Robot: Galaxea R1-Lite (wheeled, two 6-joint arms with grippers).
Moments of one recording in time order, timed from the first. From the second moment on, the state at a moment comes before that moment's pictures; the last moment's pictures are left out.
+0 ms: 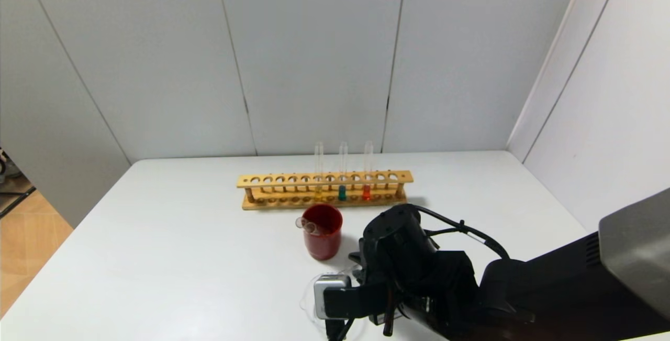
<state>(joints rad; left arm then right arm) 0.00 0.00 0.00 -0.01 0.00 -0.01 0.91 2.01 -0.86 -0.42 -0.26 -1.08</state>
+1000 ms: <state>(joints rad) 0.00 0.00 0.00 -0.01 0.00 -0.01 0.93 2.04 -1.05 -0.16 -0.39 -1.22</state>
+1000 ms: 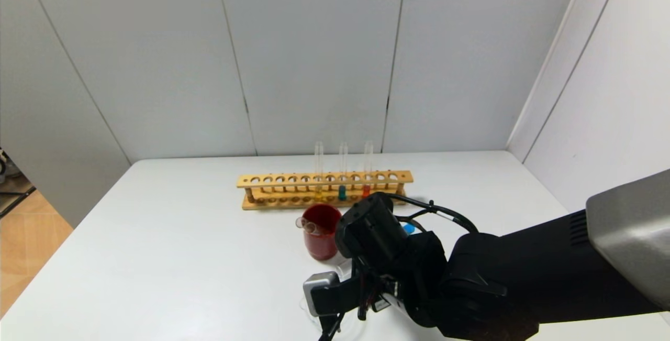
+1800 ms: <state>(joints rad) 0.00 0.00 0.00 -0.01 0.00 -0.01 0.92 2.07 -1.08 -0.14 -0.46 -1.35</state>
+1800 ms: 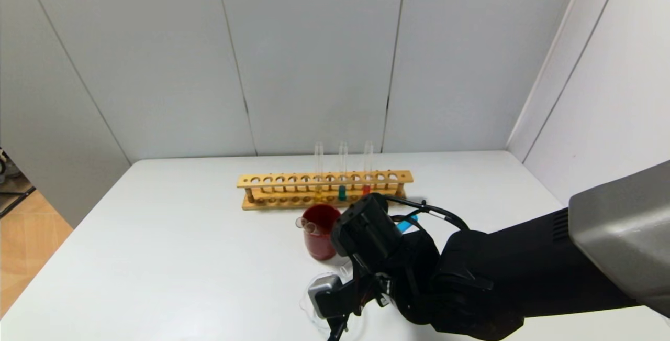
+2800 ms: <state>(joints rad) 0.00 0.00 0.00 -0.01 0.00 -0.01 0.96 2.09 -1.08 -0.14 -0.53 -1.43</state>
